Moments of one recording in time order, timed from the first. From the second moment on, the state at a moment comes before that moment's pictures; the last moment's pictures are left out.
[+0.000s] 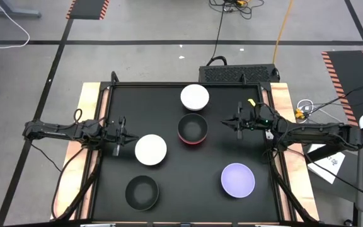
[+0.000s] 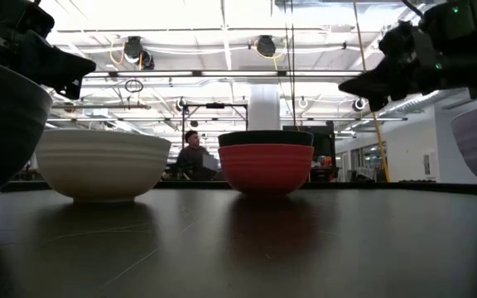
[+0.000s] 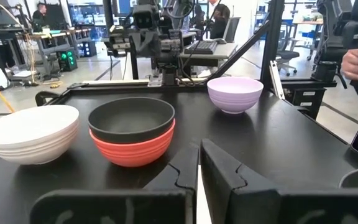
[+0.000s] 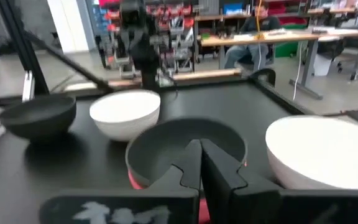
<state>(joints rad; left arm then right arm) -0.09 0.16 0.06 0.04 0.00 0.02 -0.34 0.75 0.11 0.54 -0.26 0.05</state>
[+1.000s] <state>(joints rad) -0.09 0.16 0.06 0.03 0.00 0.02 -0.34 0.61 0.02 0.75 -0.27 0.01</state>
